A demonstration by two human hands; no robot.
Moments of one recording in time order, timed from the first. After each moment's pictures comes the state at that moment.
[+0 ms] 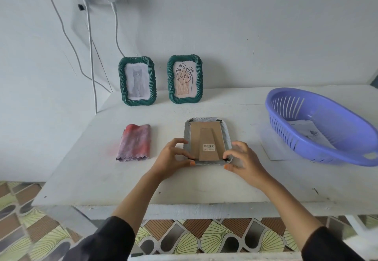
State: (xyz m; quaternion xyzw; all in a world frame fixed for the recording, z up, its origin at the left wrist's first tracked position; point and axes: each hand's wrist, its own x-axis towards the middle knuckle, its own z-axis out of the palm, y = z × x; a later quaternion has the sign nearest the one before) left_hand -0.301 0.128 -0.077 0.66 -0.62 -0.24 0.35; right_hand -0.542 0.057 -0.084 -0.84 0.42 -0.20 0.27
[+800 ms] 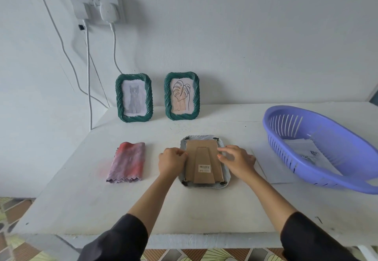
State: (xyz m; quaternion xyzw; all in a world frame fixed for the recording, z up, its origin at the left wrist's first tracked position) left_hand -0.318 0.064 -0.068 0.81 -0.39 -0.23 0.37; right_hand -0.508 -0.003 -0.072 -0.77 0.54 -0.21 0.25
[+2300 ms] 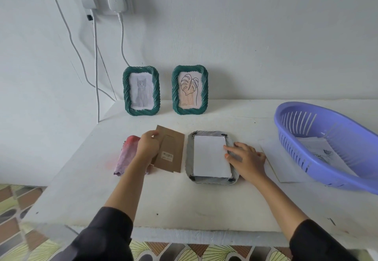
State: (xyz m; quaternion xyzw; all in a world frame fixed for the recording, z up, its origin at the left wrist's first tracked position) left_hand -0.251 0.083 -0.030 0.82 -0.29 -0.25 0.43; right_hand -0.508 0.000 -0.084 -0.79 0.54 -0.19 0.20
